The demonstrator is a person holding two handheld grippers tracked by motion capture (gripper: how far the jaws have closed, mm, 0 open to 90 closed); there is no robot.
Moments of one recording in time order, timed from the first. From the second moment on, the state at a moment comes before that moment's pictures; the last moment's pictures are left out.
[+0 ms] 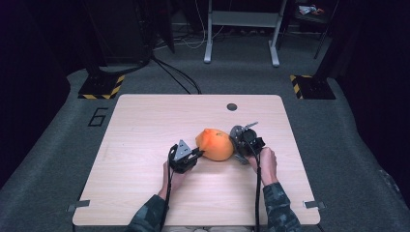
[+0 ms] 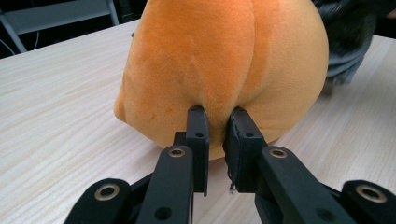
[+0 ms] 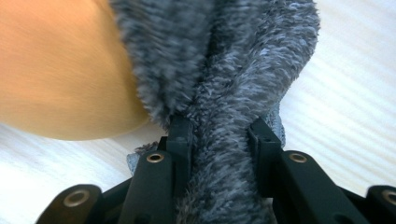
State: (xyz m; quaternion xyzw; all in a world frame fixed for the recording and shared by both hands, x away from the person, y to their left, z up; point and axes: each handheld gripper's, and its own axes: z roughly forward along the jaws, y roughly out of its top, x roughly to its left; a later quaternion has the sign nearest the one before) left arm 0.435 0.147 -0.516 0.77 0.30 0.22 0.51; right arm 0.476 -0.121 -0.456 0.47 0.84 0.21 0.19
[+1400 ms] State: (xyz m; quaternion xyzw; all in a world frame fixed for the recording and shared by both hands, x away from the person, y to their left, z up) left arm 0.439 0.139 -0.512 0.78 0.31 0.21 0.51; right arm 0.477 -0.097 -0.420 0.43 0.83 0.28 0.23
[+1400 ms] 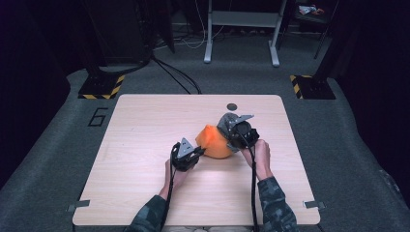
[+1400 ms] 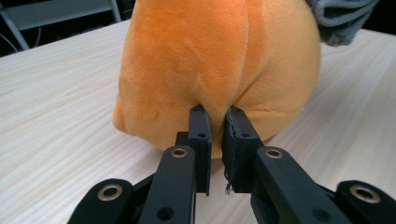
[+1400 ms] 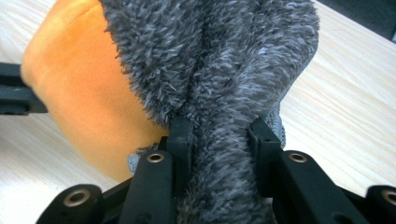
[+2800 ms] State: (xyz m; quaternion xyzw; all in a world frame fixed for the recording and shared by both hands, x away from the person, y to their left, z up) left arm 0.437 0.145 -0.516 0.77 0.31 0.19 0.53; right arm 0.476 -0.107 -0.442 0.43 0.84 0.24 0.21
